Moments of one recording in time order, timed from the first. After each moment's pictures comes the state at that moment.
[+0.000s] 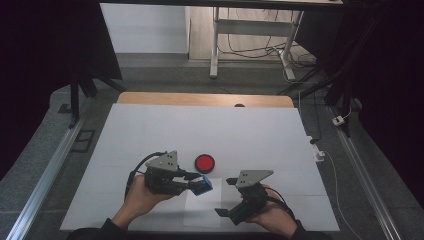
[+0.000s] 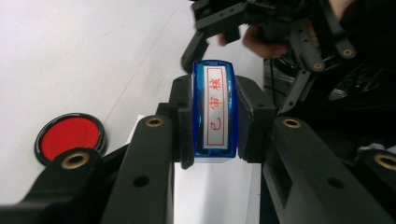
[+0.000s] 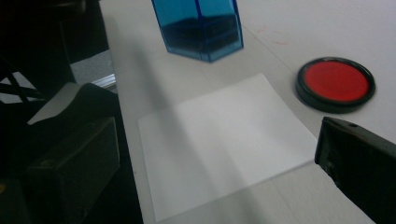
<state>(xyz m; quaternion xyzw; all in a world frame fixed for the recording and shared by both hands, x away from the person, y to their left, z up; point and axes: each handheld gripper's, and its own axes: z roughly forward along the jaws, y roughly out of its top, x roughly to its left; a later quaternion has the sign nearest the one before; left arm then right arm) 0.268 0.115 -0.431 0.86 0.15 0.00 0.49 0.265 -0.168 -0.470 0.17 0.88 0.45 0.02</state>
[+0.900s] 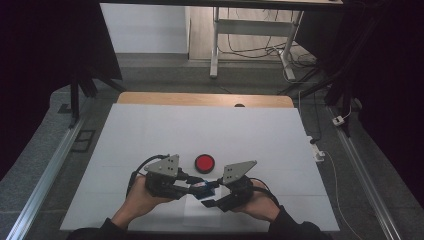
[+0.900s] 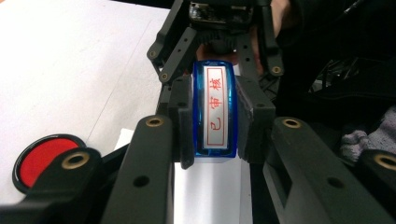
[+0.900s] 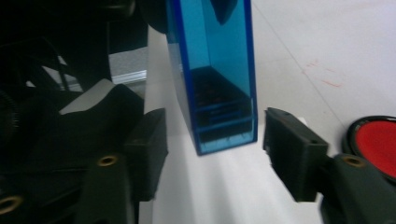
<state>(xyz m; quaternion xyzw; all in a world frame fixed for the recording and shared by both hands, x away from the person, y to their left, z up) 0.264 0.112 -0.431 0.86 0.09 0.00 0.50 0.287 -0.137 -0.470 0.06 0.88 0.47 -0.04</state>
